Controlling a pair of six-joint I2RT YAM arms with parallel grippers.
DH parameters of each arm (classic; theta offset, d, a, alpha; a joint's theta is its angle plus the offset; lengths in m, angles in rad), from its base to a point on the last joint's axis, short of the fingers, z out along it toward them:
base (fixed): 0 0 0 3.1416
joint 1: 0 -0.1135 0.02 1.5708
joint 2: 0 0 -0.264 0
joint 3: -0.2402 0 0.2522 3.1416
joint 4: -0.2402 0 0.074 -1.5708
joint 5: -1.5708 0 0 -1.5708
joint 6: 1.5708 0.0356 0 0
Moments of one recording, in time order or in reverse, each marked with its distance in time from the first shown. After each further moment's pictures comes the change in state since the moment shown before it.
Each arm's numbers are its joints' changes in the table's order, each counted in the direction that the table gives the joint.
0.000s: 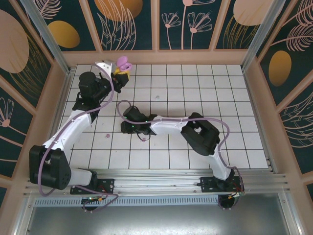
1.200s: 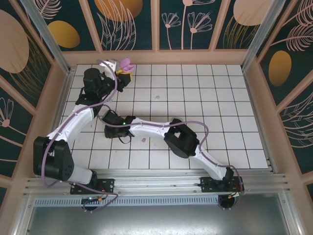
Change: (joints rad) left arm 0.000 0.087 -0.052 -0.081 -0.013 0.023; right arm -0.107 0.283 -0.491 -0.279 -0.029 0.058
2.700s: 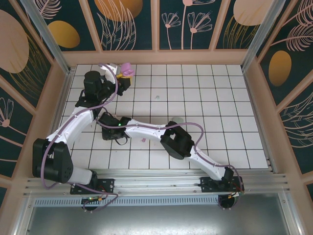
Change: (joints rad) left arm 0.000 -0.025 0.042 -0.040 -0.004 0.035; right arm -0.022 0.098 -0.150 -0.097 0.000 0.044
